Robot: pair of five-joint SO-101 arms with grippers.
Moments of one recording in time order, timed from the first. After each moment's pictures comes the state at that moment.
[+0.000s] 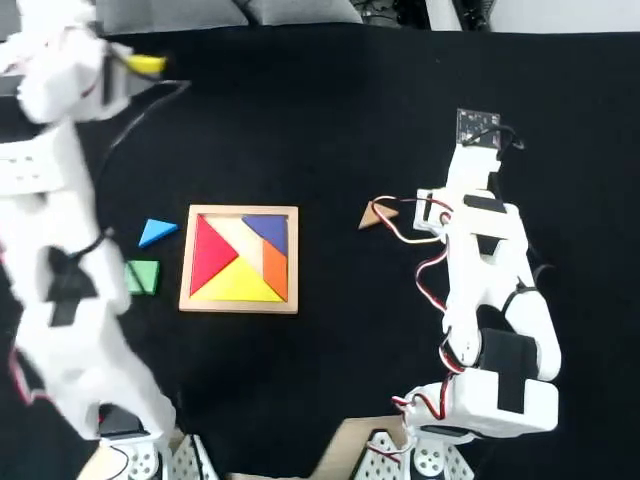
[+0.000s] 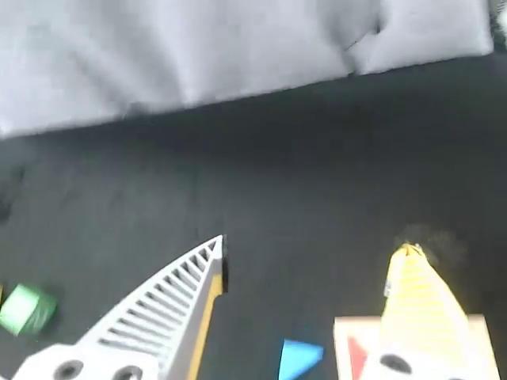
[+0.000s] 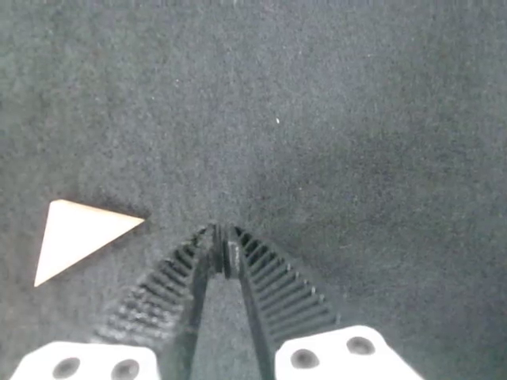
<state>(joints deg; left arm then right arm) -13.0 16.8 -68.4 100.6 -15.2 10.5 0.0 36.4 34.9 3.0</state>
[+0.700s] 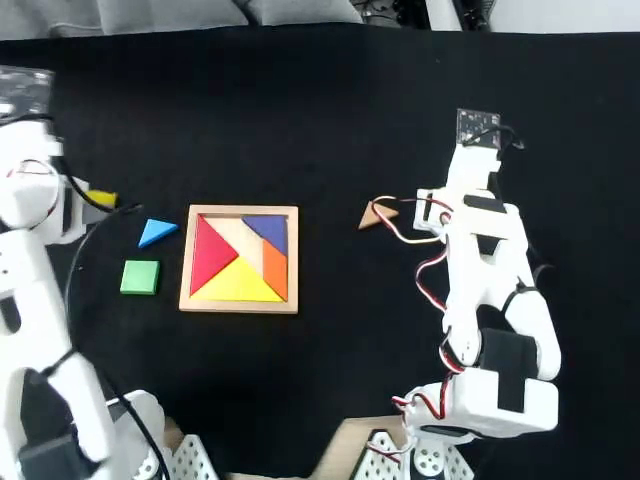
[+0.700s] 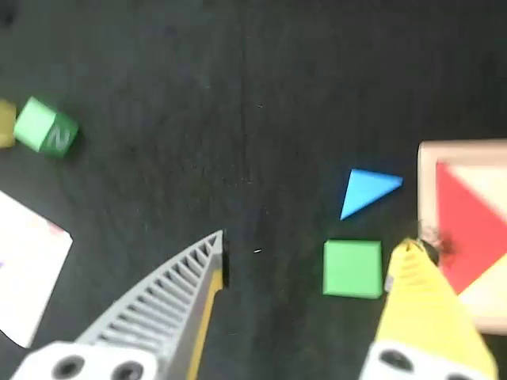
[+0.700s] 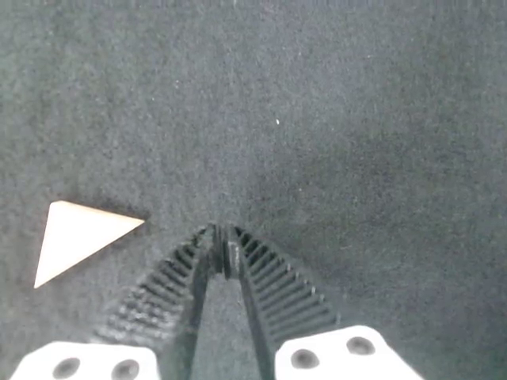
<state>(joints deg) -26.8 -24.0 12.4 75.8 -31.3 10.5 1.1 36.4 34.7 3.0</state>
